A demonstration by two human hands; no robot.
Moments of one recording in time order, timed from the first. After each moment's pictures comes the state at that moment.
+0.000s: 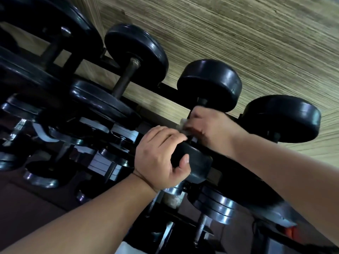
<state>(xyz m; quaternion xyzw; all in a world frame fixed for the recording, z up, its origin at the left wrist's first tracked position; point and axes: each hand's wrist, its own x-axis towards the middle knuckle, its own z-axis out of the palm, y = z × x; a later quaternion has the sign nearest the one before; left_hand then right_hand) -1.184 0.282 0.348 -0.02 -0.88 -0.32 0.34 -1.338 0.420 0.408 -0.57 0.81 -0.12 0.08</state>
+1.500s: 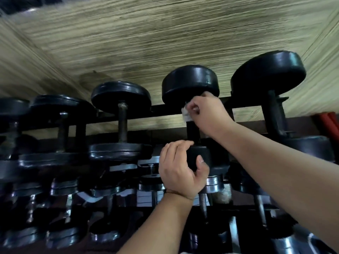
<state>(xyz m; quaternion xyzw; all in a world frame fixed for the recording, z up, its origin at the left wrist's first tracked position) -1.181 0.281 0.360 -0.03 -0.90 -0.34 0.29 -1.321 0.390 0.400 -0.10 0.93 -0.34 0.00</state>
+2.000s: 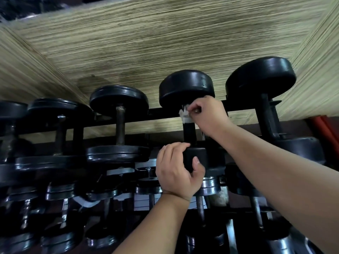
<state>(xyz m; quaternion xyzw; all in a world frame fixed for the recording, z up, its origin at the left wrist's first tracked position) -1.180 0.281 0.358 -0.04 -0.89 -0.34 0.29 -1.324 0.397 0.405 -0.04 0.93 -0.37 0.02</state>
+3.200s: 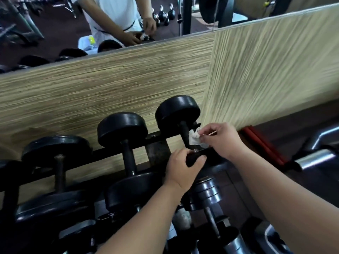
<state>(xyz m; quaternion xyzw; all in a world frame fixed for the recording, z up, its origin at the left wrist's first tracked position) -1.229 0.442 0.377 -0.13 -0.87 -0.48 -0.07 -1.245 0.611 0.450 0.15 0.86 -0.50 -0.02</state>
